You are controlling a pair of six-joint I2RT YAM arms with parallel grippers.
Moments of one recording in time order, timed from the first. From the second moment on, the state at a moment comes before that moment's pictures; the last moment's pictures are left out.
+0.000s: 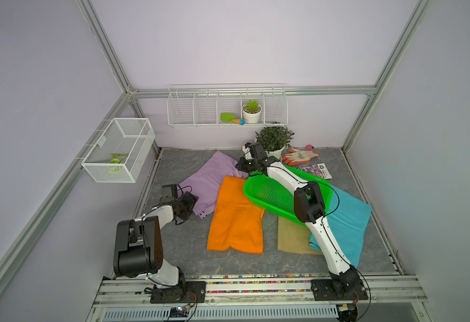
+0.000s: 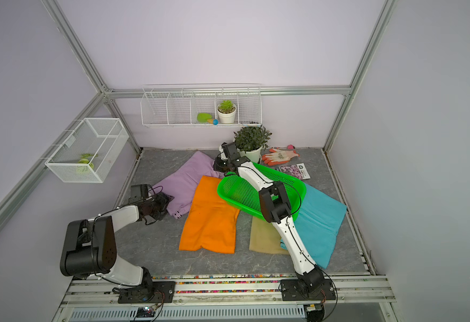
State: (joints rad) left arm 0.08 1.58 0.72 -0.11 0.37 -0.94; right arm 0.53 2.61 2.35 -0.45 -0.36 0.57
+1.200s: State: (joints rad) left arm 0.08 1.55 1.10 -0.67 0.21 -0.77; right arm 0.54 2.55 2.41 -0.42 -0.58 0.56
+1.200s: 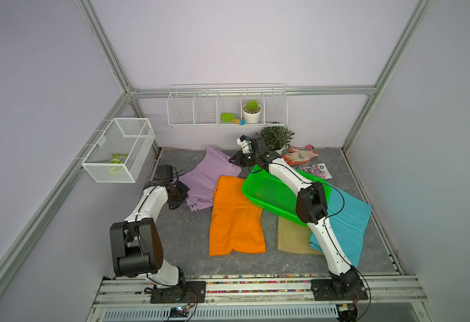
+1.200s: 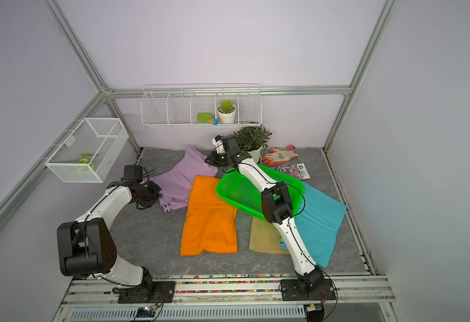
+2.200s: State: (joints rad) left arm 0.15 1.24 1.28 -0.96 0.20 -0.71; right arm 0.57 2.23 2.33 -0.61 -0.49 0.65
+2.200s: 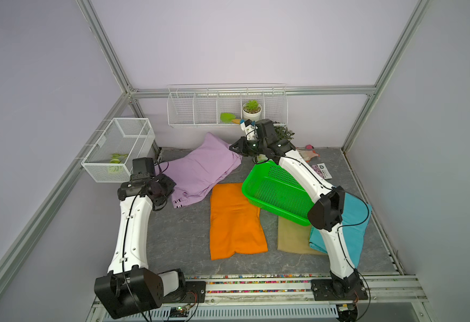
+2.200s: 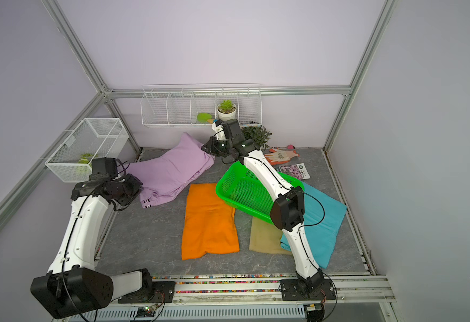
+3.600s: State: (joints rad) left arm -0.49 2.37 2.32 -1.18 0.58 -0.47; right arm 0.10 0.95 0.83 -0.77 -0.16 0.58
